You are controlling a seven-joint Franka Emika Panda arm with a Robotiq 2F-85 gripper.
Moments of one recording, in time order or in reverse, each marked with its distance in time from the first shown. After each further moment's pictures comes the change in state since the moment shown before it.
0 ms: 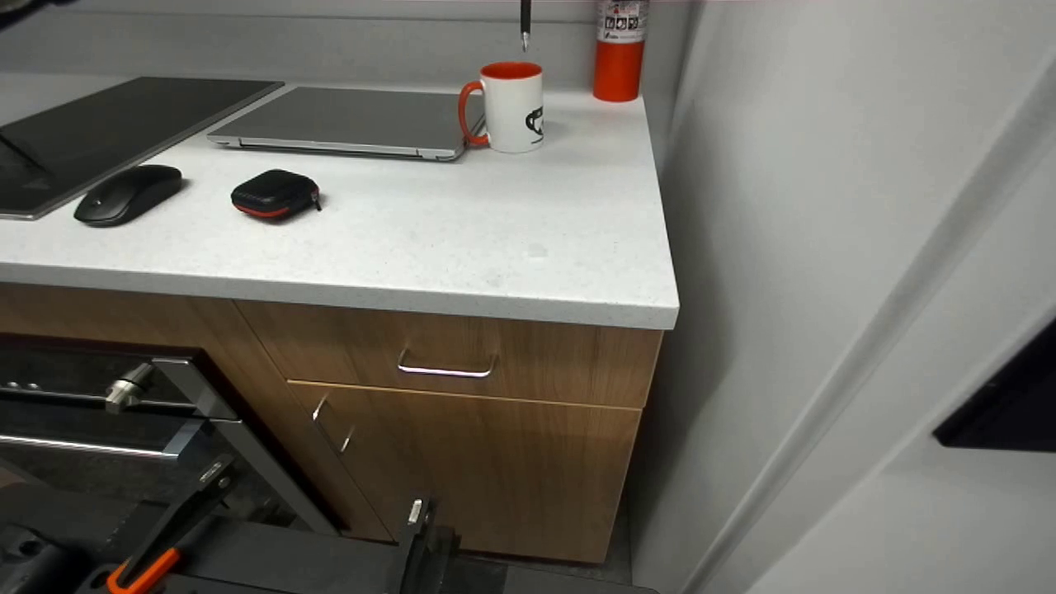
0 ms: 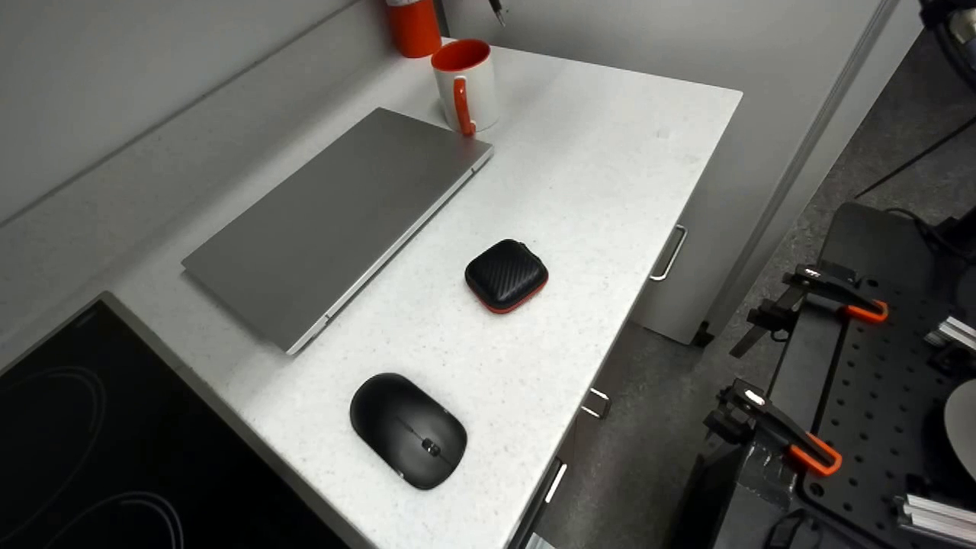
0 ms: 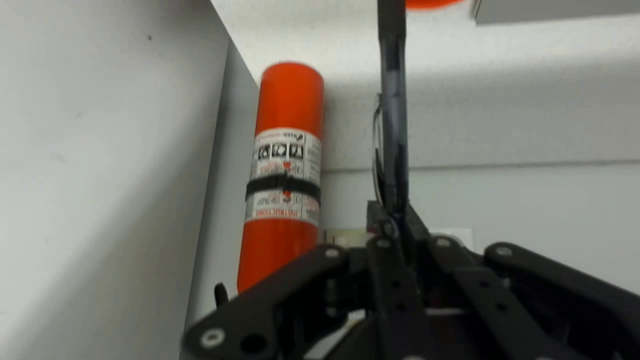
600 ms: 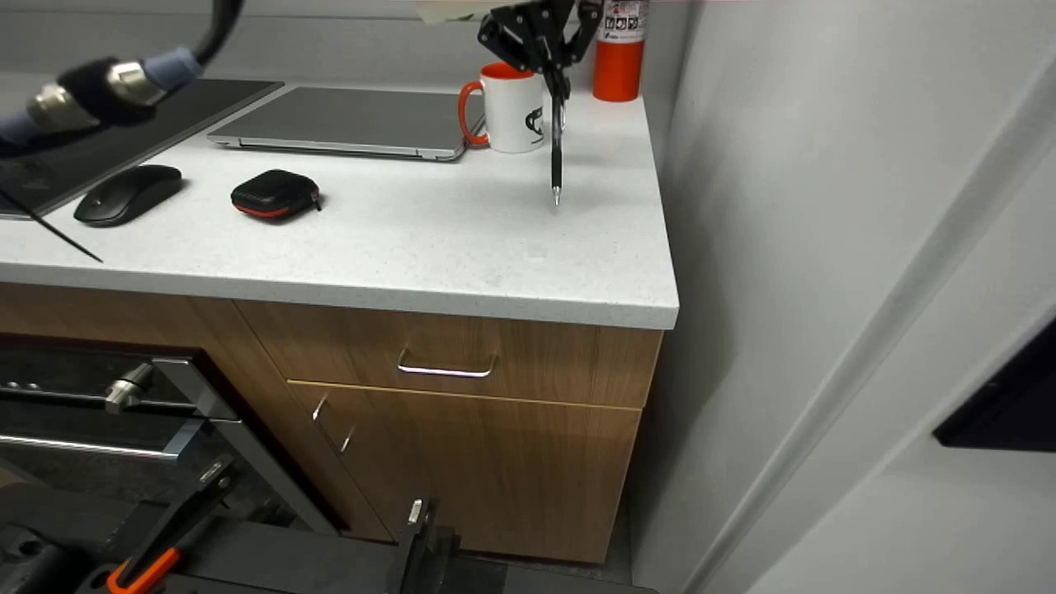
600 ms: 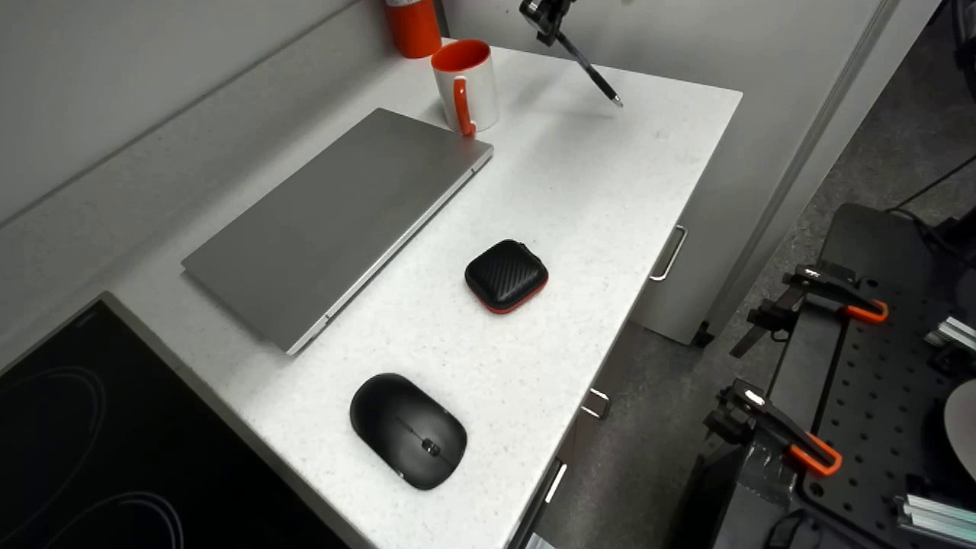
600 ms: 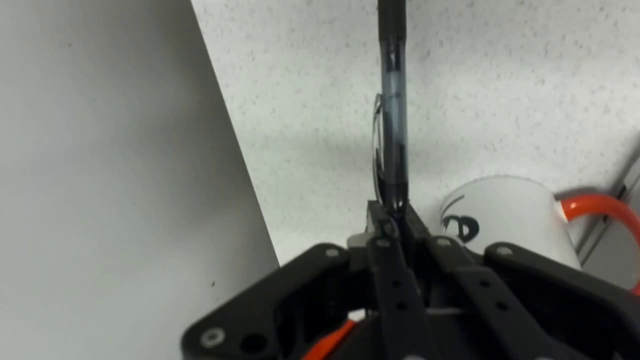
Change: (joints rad) arm 0.002 0.038 -0.101 -0.114 -0.374 -0.262 0.173
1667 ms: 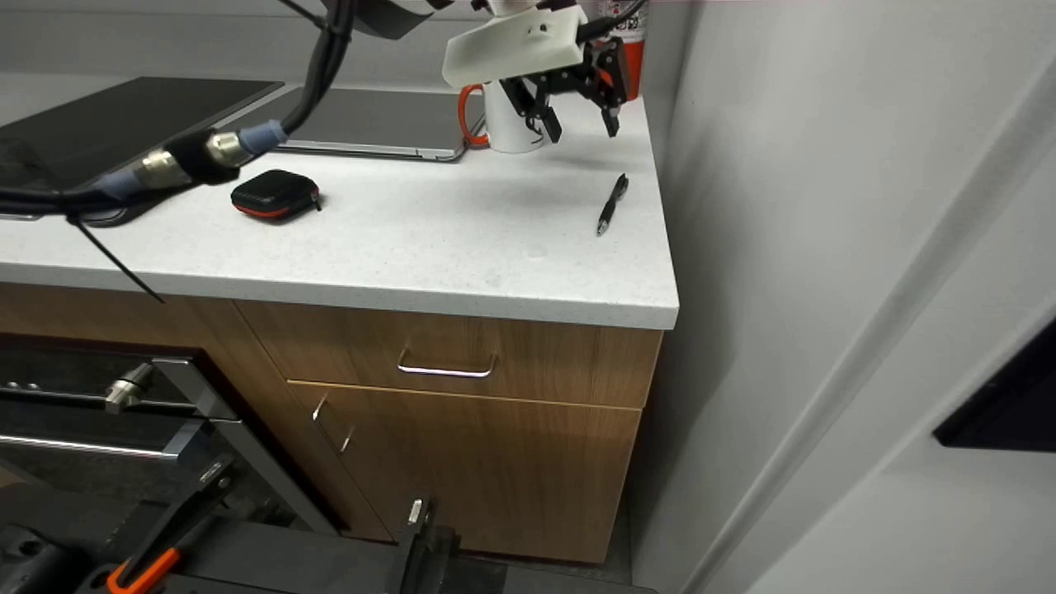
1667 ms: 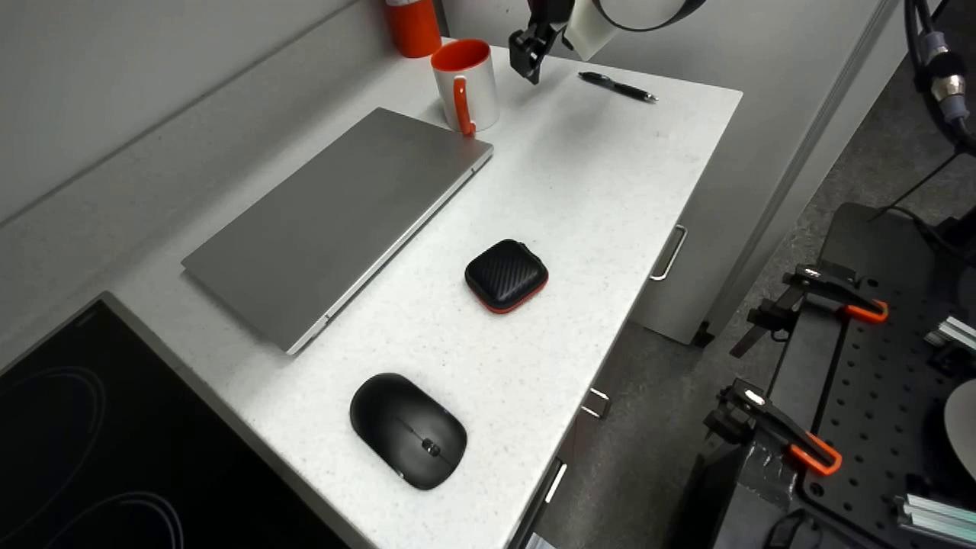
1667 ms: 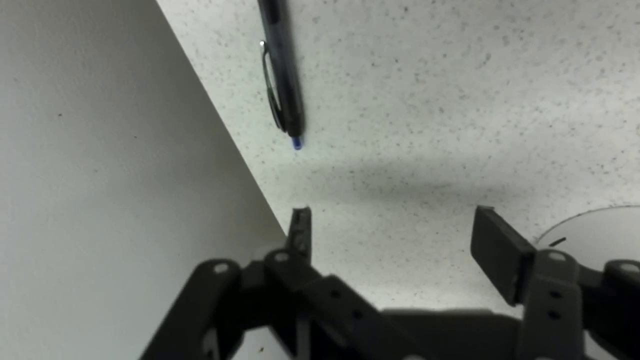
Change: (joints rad) arm 0.068 0.186 -0.096 0.125 -0.195 -0.011 0.365
